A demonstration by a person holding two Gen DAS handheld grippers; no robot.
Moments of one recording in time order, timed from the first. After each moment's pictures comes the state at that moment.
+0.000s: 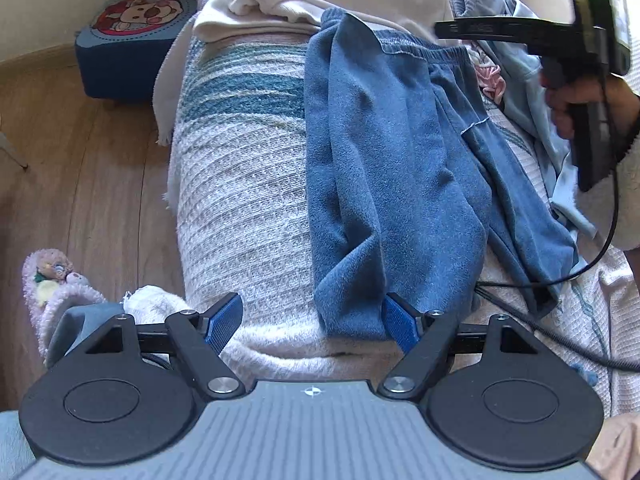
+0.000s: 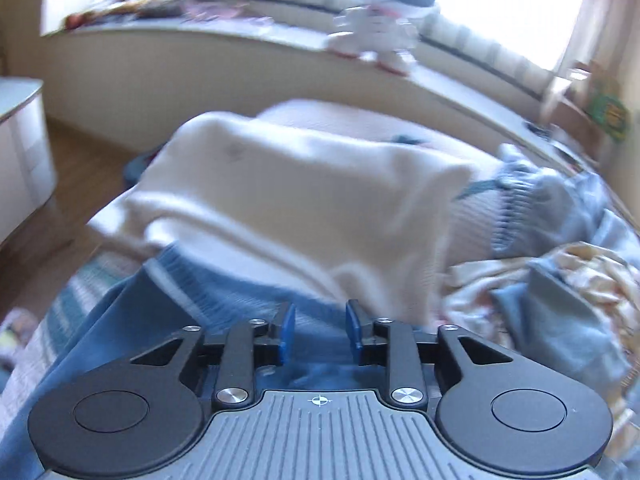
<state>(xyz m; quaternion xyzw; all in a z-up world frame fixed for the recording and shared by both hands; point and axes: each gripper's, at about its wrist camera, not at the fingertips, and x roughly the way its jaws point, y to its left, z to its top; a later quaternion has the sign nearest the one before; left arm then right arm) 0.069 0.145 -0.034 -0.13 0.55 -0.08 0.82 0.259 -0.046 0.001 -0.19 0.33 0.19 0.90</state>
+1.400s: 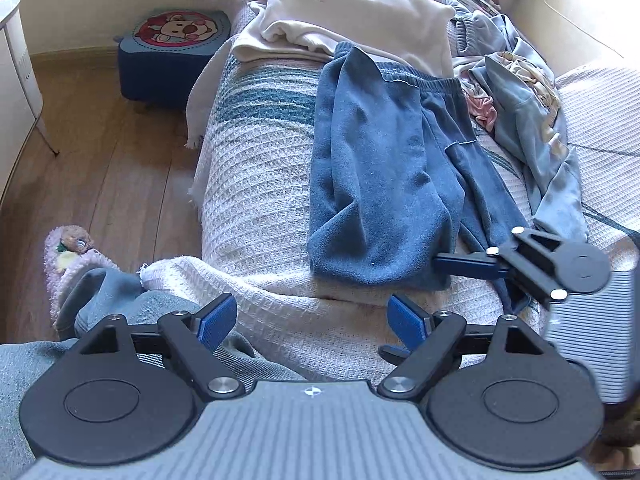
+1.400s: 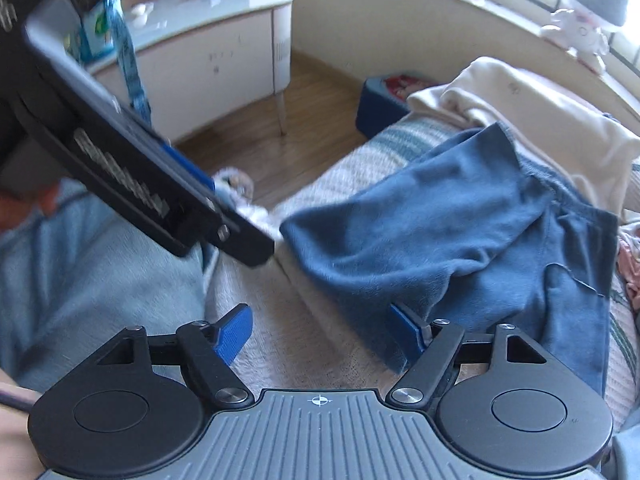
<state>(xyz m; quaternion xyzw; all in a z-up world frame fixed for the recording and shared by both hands) 0.012 0.144 -0.002 -0.16 0.51 -0.04 0.84 0.035 -0.030 -0.026 -0.28 0.40 0.43 0.76</state>
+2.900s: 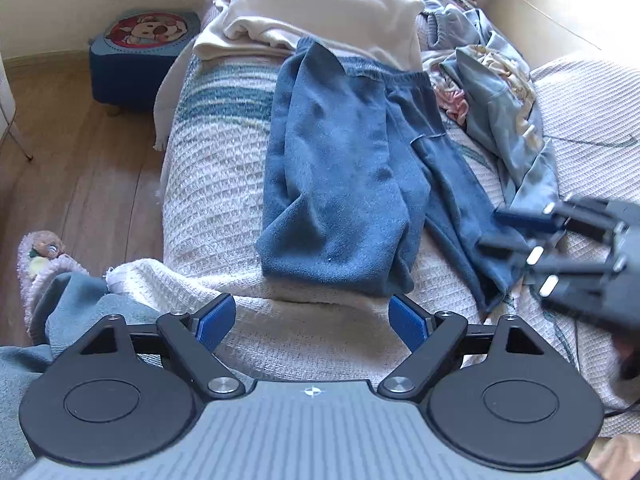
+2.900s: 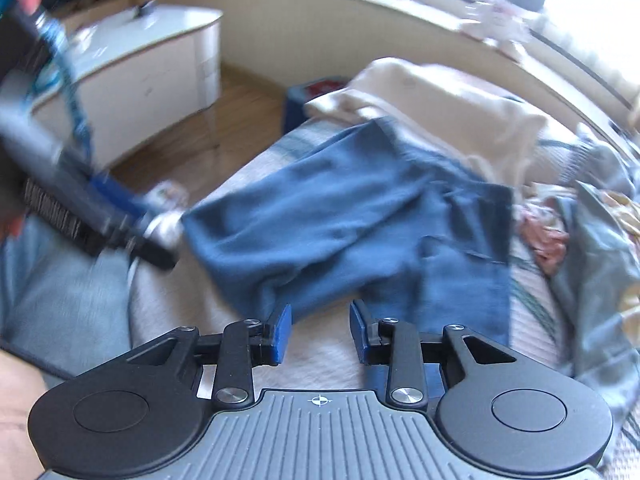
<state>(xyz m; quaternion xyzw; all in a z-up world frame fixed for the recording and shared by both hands) 0.017 0.123 -0.005 -0.16 0.51 -0.07 0.84 0.065 -0.106 0.030 -0.24 0.39 0.35 0.82</state>
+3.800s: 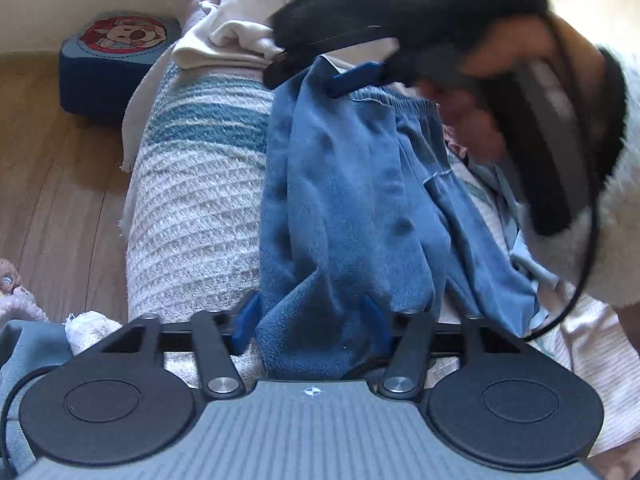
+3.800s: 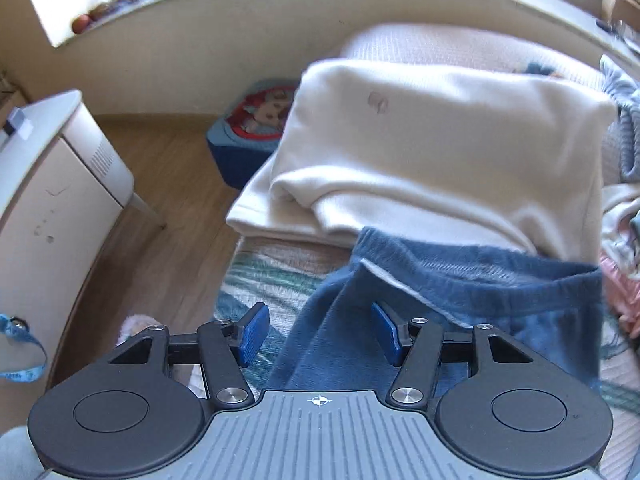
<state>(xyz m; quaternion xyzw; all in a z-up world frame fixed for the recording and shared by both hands) 0.062 0.137 -0.042 -0.20 0.47 -0.11 0.86 0.245 0.054 -0.011 -0.13 0.50 0.24 0.82</state>
